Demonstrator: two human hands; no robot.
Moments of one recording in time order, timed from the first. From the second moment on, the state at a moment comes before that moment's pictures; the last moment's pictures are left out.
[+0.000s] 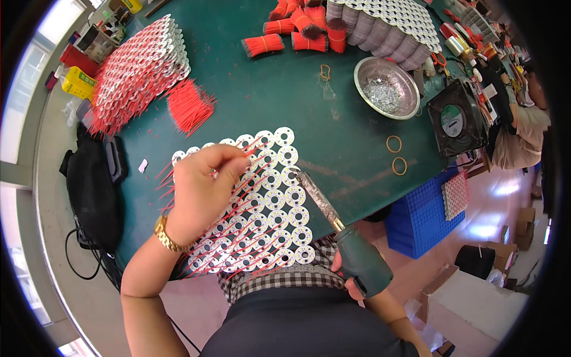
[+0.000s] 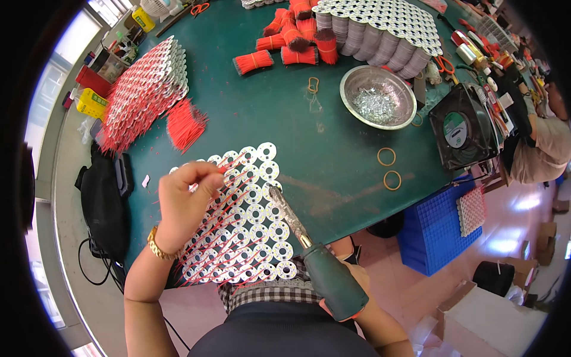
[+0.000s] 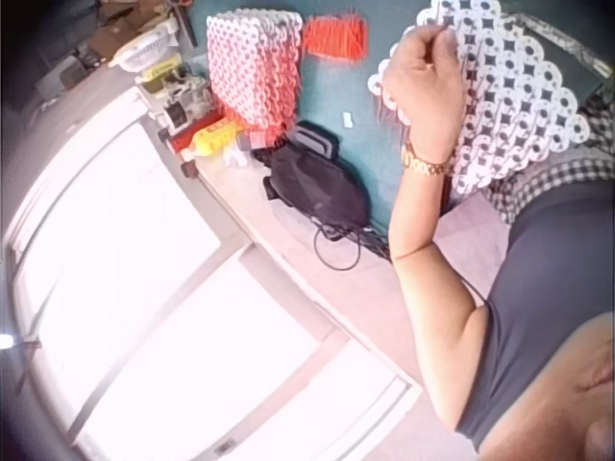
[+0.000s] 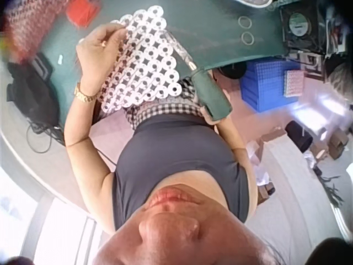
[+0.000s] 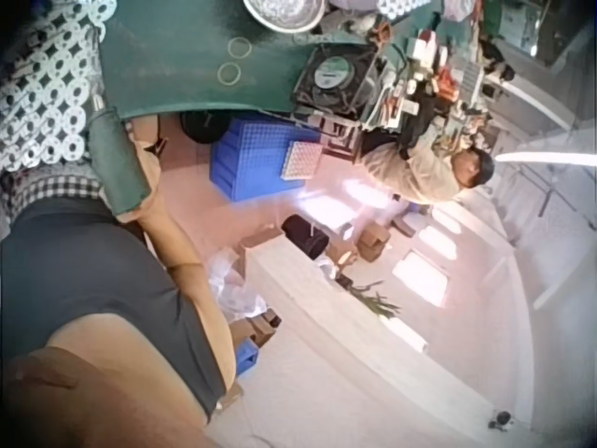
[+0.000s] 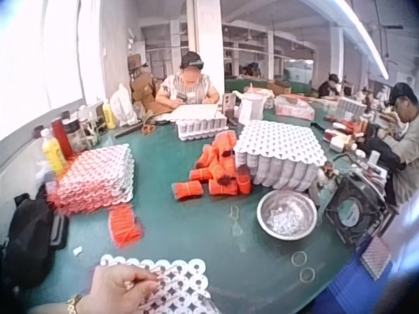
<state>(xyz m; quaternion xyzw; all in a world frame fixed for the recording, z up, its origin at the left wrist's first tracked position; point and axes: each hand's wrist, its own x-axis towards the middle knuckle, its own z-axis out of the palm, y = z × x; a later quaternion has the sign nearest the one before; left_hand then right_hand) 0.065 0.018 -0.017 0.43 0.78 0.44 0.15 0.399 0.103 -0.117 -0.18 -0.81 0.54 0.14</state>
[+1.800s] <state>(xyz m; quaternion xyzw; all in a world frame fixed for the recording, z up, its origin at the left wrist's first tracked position) 0.103 0.023 -0.058 0.54 0.79 0.29 -0.04 0.392 0.114 -0.075 -0.21 -0.67 0.71 -0.05</state>
